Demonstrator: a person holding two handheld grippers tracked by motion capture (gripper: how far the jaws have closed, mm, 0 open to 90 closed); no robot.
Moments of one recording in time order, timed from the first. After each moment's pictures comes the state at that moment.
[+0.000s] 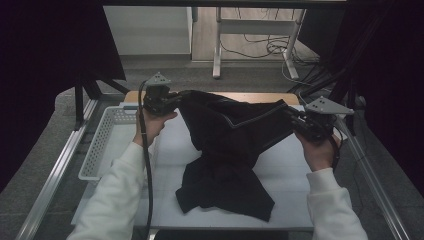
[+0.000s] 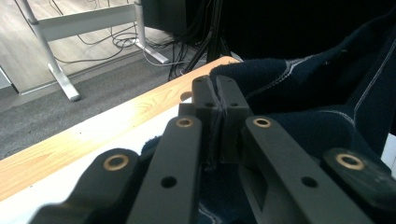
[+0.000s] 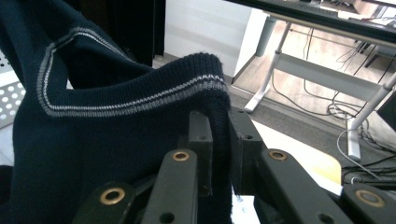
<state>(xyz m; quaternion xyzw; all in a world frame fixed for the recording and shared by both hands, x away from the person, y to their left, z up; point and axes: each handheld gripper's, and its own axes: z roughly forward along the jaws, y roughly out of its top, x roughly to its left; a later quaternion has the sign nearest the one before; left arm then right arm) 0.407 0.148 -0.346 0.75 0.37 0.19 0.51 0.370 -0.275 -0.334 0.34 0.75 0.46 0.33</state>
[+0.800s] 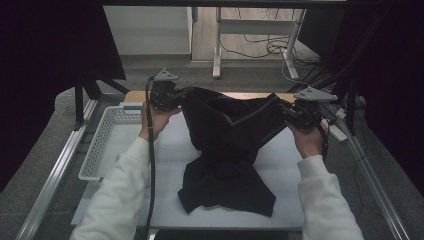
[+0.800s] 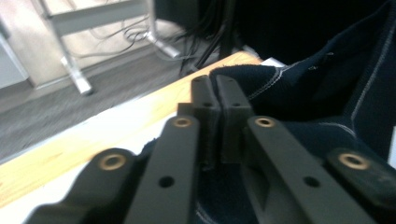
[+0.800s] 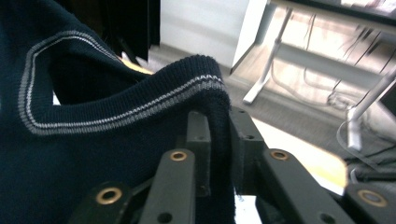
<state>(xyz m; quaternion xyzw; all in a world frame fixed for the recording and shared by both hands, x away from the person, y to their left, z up) 0.436 0.133 -0.357 0.75 0.41 0.19 0.48 0.418 -0.260 -0.348 0.36 0.76 0.44 0.30</state>
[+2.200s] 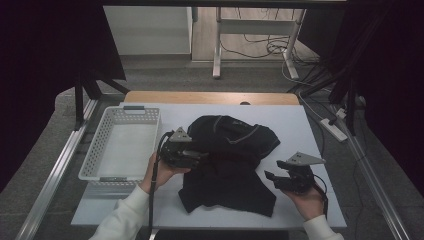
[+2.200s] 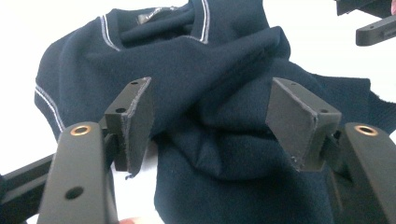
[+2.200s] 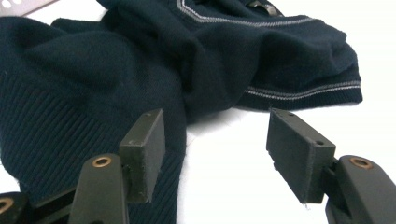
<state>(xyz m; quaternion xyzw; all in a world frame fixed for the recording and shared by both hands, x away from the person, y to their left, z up) 0.336 0.104 -0.448 0.83 0.34 0.12 0.42 0.311 -0.279 -0.471 0.37 0.82 0.40 0.19</state>
